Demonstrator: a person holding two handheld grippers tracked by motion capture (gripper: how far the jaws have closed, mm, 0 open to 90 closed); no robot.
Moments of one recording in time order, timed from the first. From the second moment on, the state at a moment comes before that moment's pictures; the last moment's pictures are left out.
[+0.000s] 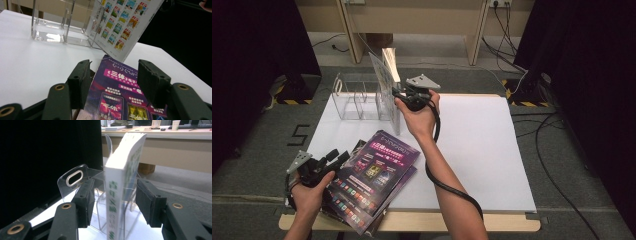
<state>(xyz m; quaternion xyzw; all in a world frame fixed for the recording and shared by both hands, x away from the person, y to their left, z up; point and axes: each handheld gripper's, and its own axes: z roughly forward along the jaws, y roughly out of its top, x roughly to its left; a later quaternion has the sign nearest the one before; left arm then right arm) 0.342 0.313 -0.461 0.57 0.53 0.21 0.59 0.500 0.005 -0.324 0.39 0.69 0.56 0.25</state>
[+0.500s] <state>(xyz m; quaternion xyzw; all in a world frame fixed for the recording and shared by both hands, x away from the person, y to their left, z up) 0.364 0.287 -0.446 0.60 0.50 0.23 0.58 0.469 -0.032 -0.341 0.38 0.71 0.53 0.25</state>
